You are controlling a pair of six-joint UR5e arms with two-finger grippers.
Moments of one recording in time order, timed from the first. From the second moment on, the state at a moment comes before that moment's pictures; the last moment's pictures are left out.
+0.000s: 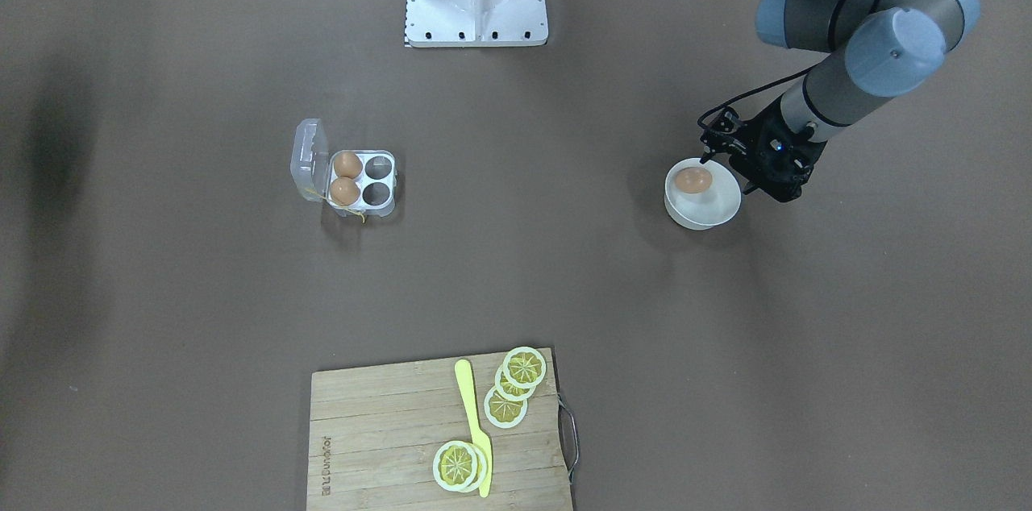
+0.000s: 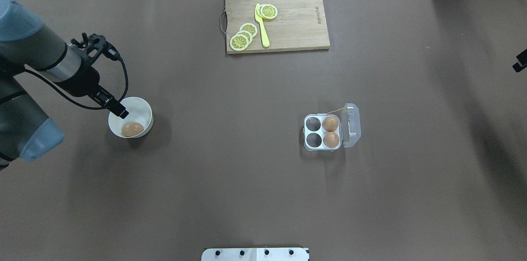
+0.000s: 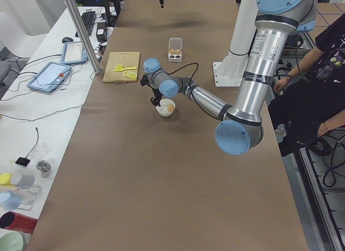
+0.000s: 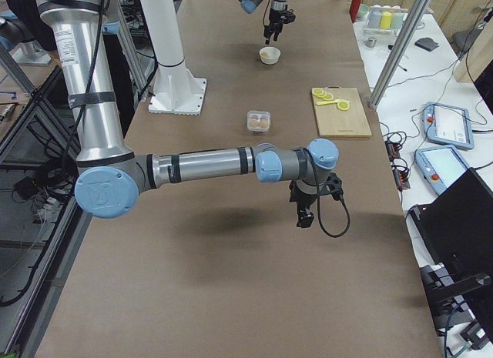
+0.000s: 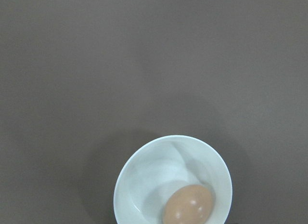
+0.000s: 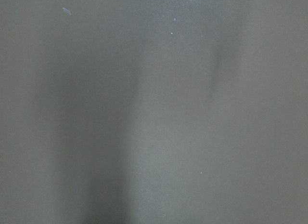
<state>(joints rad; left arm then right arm) -0.86 -1.83 -1.76 -1.78 -2.32 -0.29 1.37 -1.41 1.54 -1.61 2.30 -0.01</state>
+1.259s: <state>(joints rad) -0.77 -1.84 -1.69 -1.78 -2.31 -0.23 1.37 -1.41 1.54 -1.61 2.31 0.00</state>
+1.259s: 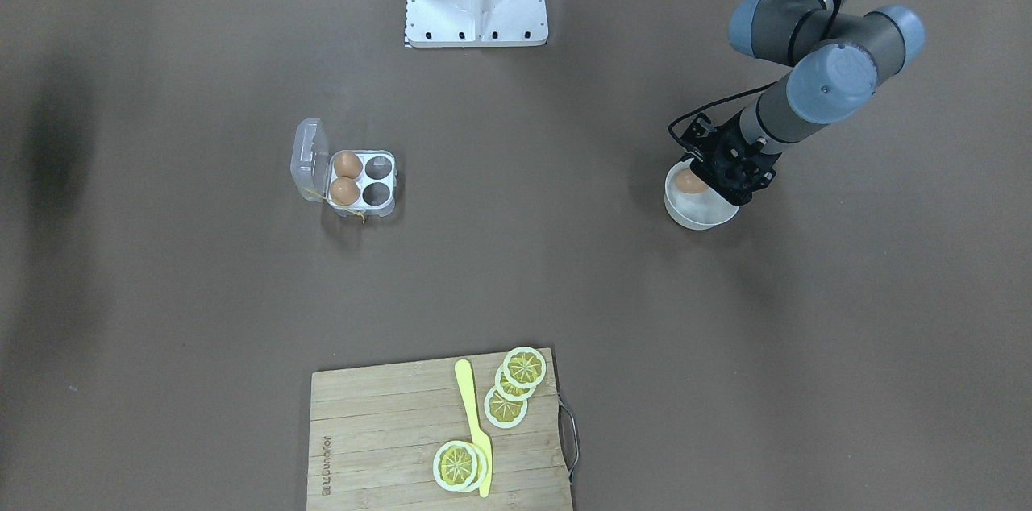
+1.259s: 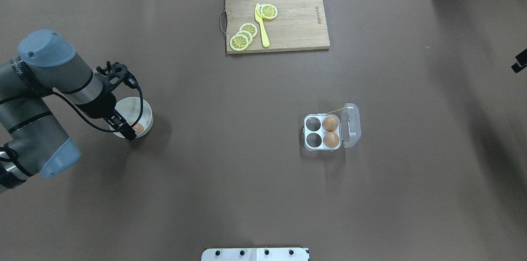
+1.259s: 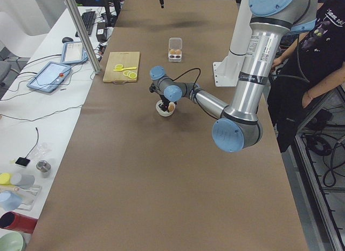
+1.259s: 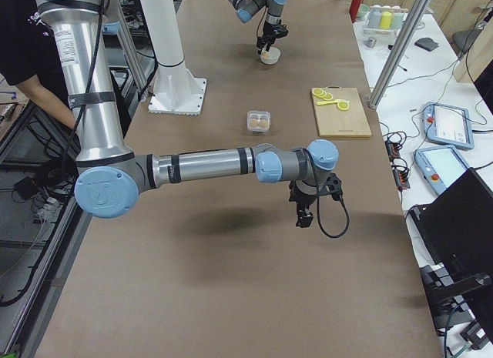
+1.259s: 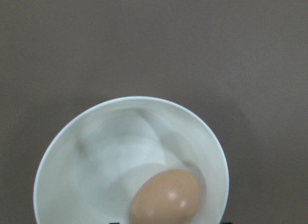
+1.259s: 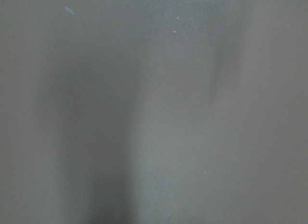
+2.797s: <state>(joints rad) -0.78 -1.87 -1.65 -1.77 -2.31 -0.21 1.37 -1.41 1.54 -1.61 2.31 0.00</state>
